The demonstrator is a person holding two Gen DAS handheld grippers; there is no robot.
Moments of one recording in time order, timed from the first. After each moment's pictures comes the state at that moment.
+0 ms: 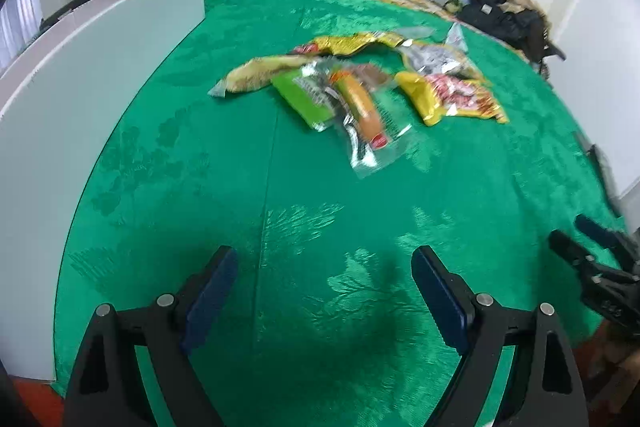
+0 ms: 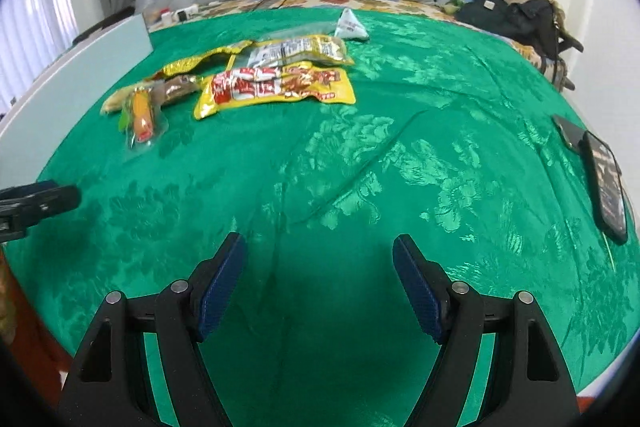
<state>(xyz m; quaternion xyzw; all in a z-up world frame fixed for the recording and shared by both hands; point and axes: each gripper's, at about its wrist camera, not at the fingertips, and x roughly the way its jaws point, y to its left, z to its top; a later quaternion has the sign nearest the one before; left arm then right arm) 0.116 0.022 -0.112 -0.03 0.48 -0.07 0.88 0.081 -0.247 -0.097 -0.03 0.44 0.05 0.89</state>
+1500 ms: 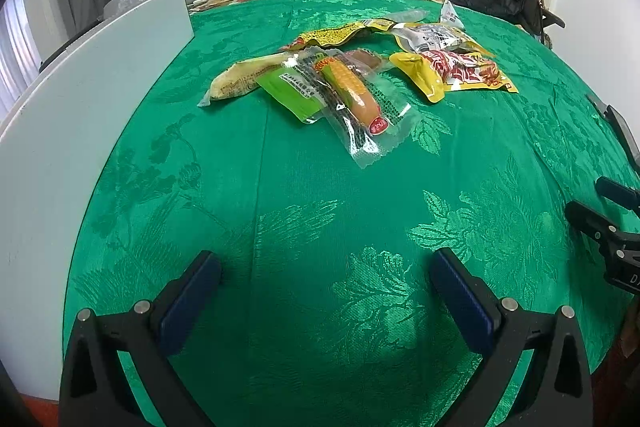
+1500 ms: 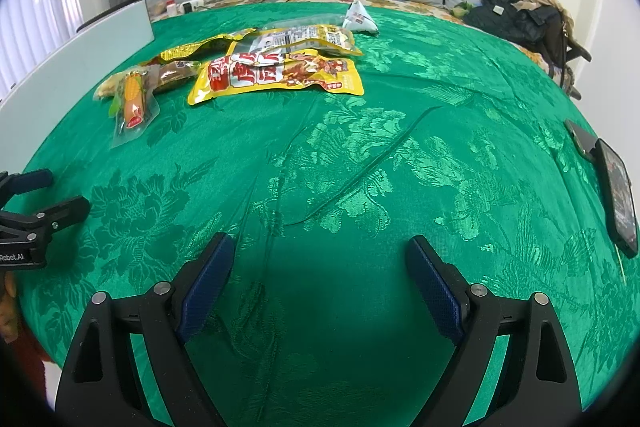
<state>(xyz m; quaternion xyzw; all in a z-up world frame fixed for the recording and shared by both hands) 0.114 0.007 -0.124 0.04 0.46 -0.06 0.89 0.085 -0.245 -0.116 -0.04 0.44 0.05 0.90</state>
